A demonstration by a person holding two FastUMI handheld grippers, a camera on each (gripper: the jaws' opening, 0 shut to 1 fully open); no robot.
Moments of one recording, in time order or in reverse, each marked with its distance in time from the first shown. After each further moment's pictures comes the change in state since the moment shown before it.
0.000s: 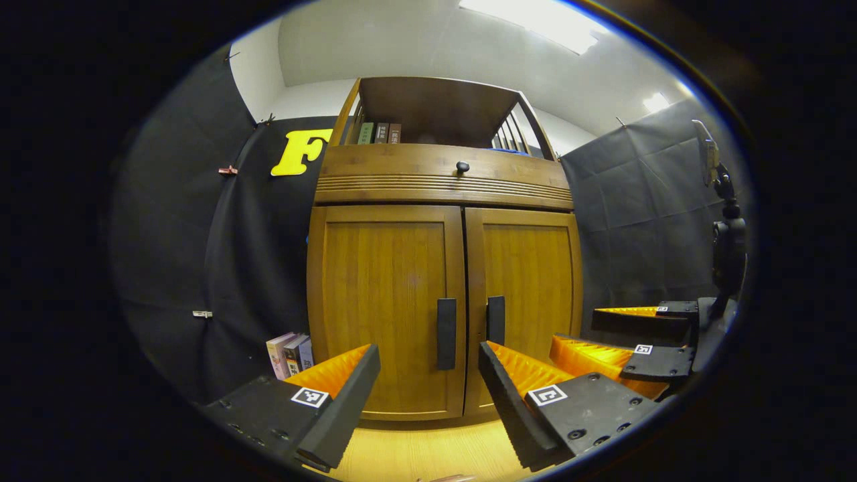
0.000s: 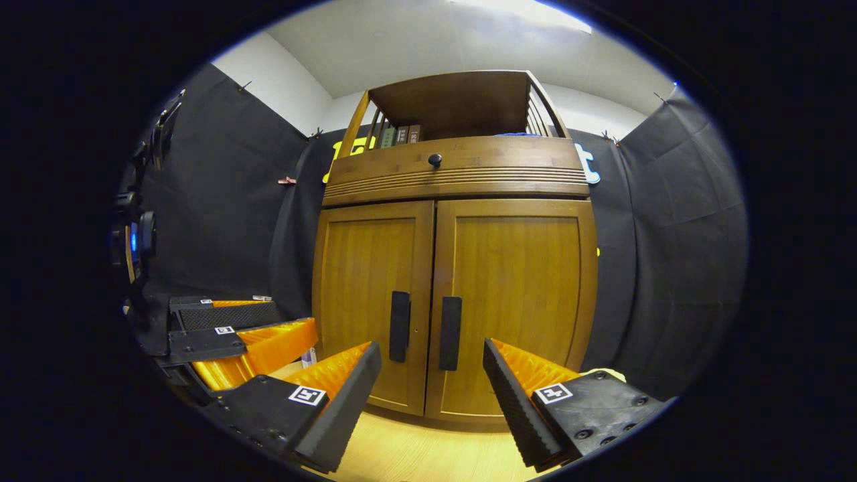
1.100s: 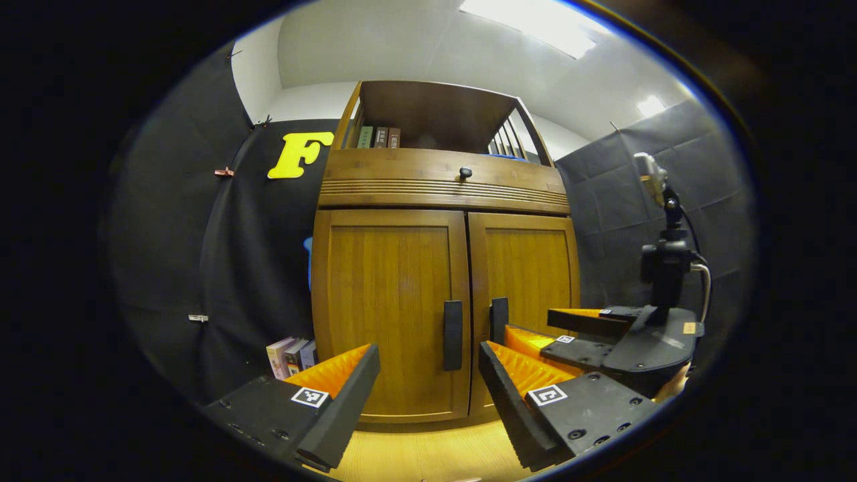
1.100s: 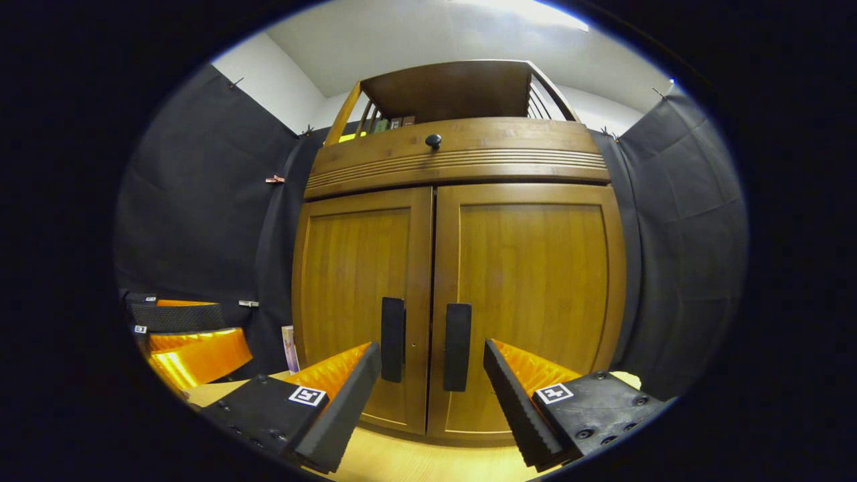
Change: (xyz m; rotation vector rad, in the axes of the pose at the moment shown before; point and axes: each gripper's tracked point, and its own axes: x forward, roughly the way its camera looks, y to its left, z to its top) left arm -0.007 0.023 0.000 0.005 -0.021 -0.041; right arm 0.085 0.003 -0.024 0.023 -0.004 -0.034
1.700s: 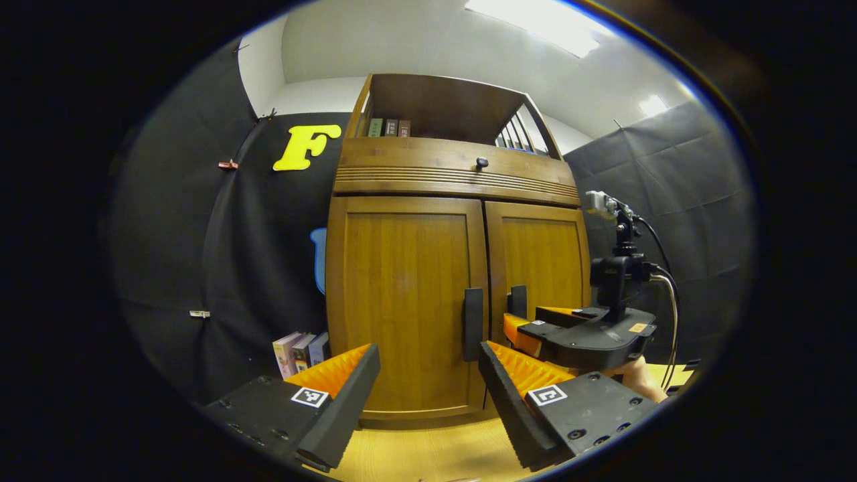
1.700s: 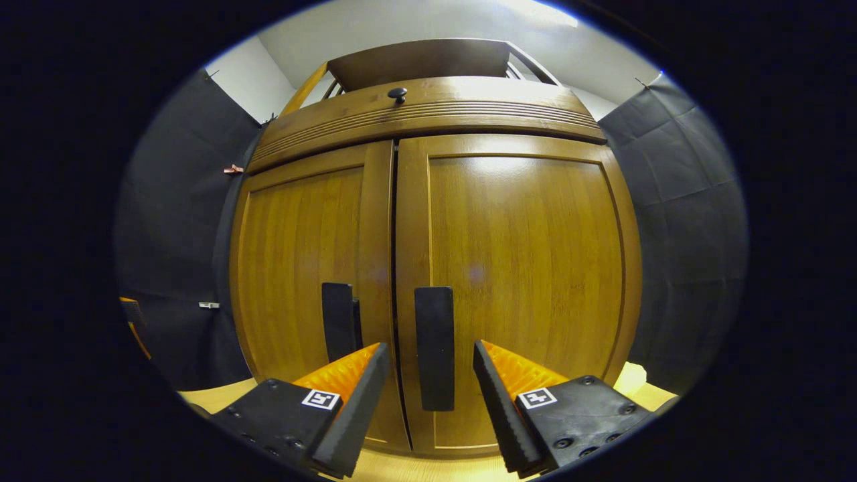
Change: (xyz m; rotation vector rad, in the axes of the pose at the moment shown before) left arm 0.000 0.036 -0.021 -0.003 0.010 0.007; right arm 0.071 -0.026 -0.037 0.009 0.009 -0.150
